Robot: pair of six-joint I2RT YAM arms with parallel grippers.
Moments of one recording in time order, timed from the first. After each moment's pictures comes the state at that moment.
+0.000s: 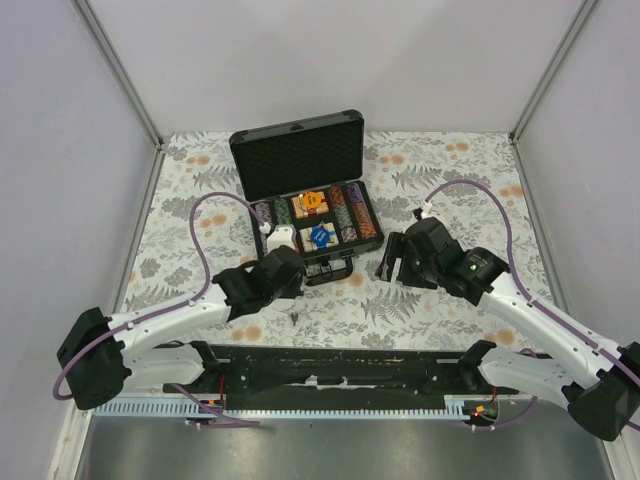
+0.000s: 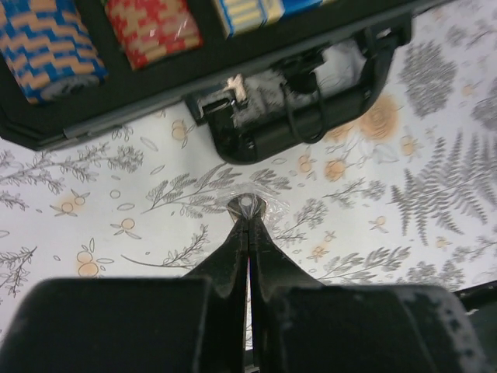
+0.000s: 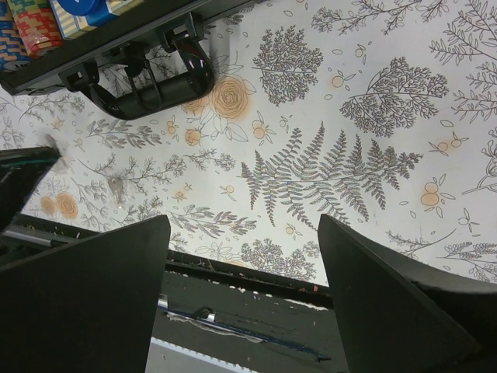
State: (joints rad) left arm -0.92 1.16 0.67 -0.39 -0.35 -0.76; right arm 0.70 1.02 0.90 -0.76 0.13 0.78
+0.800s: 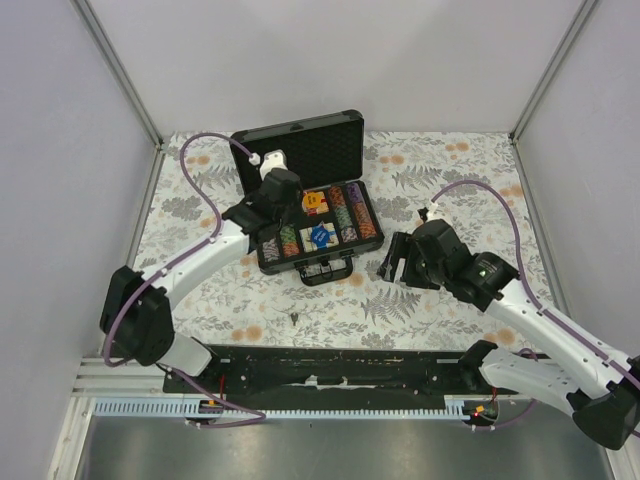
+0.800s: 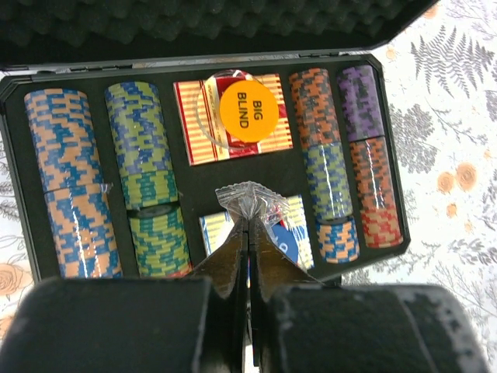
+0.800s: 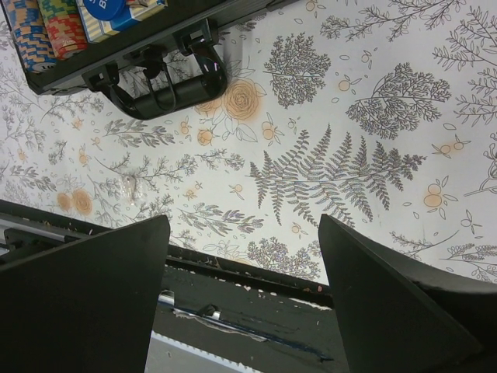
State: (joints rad) left arm -0.62 1.46 1.13 -0.30 -0.34 -0.66; right arm 0.70 0.97 0.90 -0.76 0.12 0.78
